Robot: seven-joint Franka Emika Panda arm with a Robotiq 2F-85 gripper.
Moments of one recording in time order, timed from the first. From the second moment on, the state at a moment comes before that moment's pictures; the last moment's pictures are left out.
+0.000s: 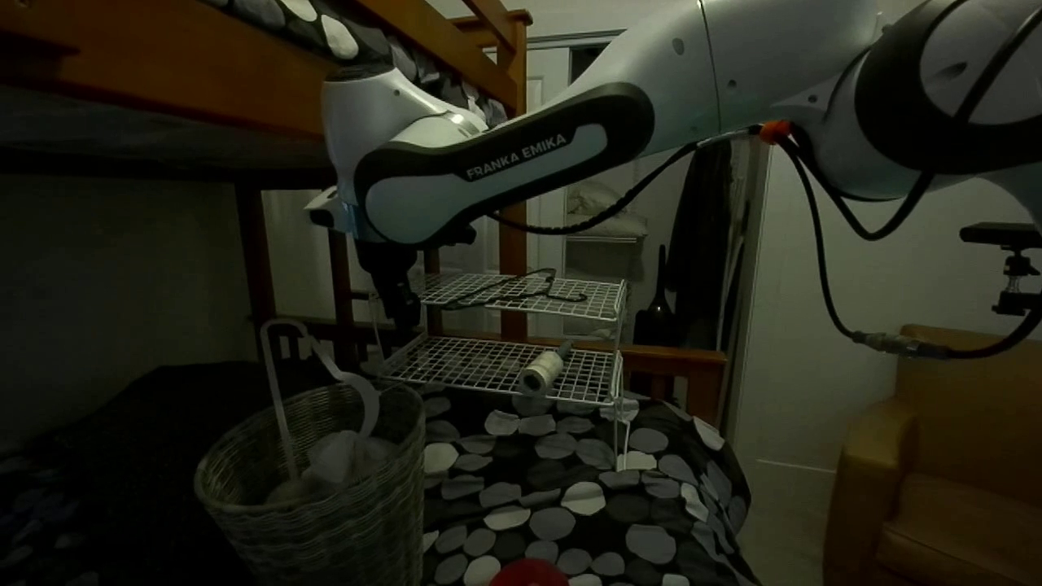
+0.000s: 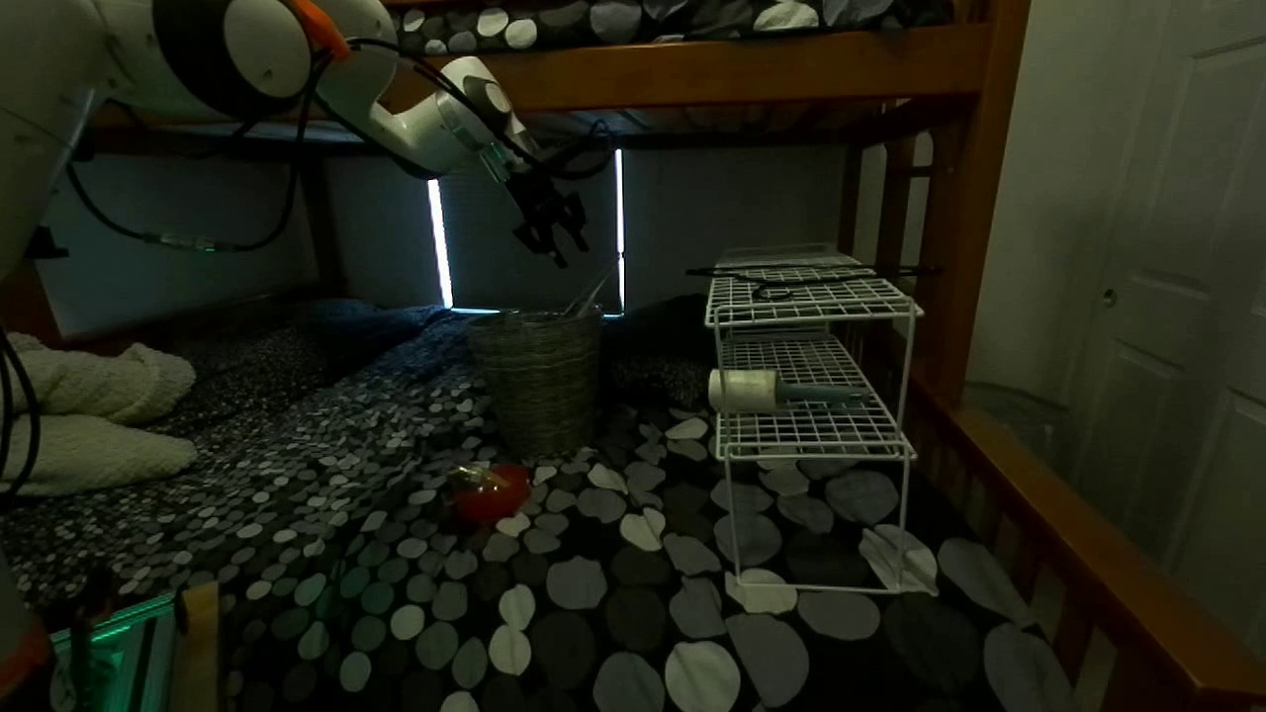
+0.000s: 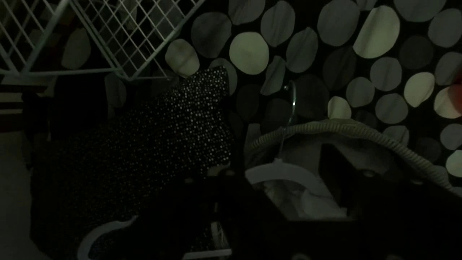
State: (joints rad) arm 0.44 0.52 0.23 -1.28 -0.63 2.03 -0.80
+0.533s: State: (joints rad) arm 0.37 0.31 0.20 -1.52 -0.51 1.75 -0.60
